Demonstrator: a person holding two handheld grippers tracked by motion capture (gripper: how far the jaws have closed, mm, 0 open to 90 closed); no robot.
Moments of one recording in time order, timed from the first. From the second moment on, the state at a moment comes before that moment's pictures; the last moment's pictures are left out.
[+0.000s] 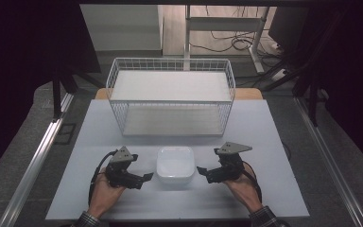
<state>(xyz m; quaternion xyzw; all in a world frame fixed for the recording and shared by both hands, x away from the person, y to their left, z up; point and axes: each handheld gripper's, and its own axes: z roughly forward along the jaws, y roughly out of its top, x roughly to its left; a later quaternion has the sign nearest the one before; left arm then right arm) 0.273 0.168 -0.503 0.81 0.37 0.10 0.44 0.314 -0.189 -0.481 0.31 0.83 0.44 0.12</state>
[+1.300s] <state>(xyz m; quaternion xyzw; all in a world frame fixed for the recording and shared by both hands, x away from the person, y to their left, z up) 0.308 0.125 -0.500 0.84 0.34 0.02 0.42 0.332 -0.140 -0.490 0.33 0.86 0.39 0.00</state>
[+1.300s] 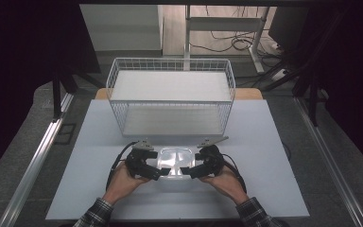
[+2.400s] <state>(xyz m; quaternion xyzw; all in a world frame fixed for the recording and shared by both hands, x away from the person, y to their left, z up) 0.274 0.151 -0.484 0.77 0.41 0.04 0.49 0.299 -0.167 -0.465 0.39 0.80 0.46 0.05</state>
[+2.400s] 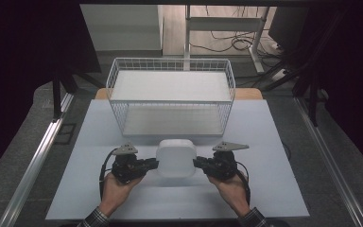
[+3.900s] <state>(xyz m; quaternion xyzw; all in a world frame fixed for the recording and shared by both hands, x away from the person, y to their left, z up) 0.309 0.174 -0.358 0.75 0.38 0.13 0.52 0.349 -0.147 -0.347 0.31 0.78 0.53 0.11</state>
